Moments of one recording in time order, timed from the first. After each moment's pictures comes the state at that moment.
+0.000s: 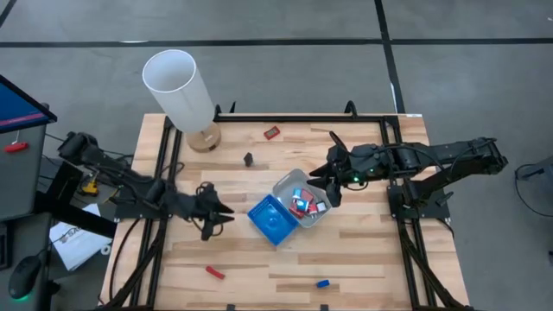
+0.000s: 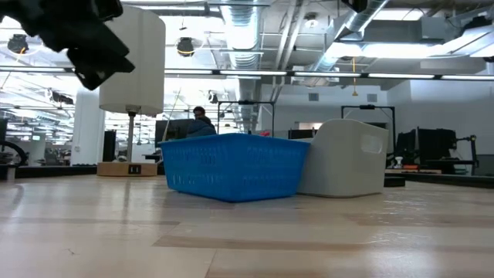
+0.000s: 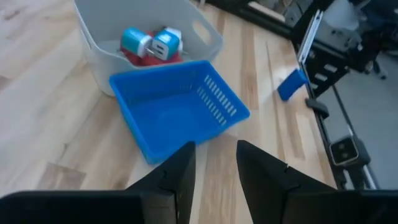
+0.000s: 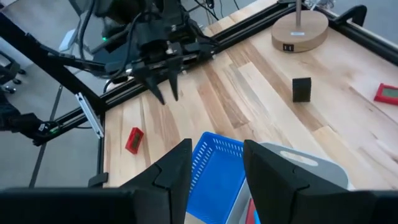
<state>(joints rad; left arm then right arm) -0.46 0.92 0.44 -0.03 -0.38 -0.61 0.17 1.20 1.23 -0.54 0.21 0.54</state>
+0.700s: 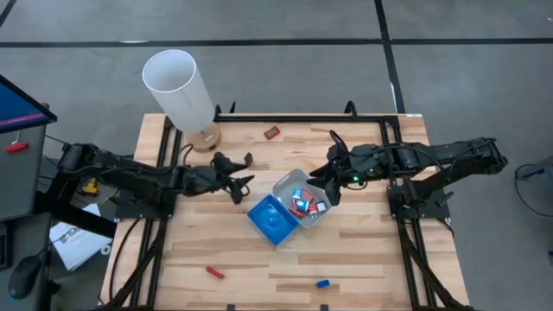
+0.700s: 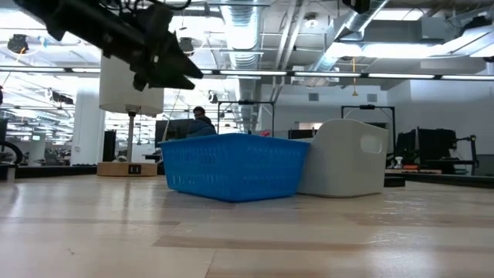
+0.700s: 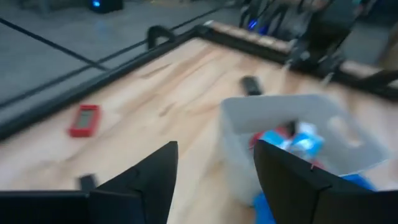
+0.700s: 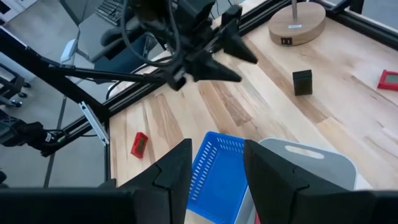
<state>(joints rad) -0.07 1.13 0.51 0.23 -0.53 -0.33 0.17 1.20 1.23 -0.55 0.21 0.61</state>
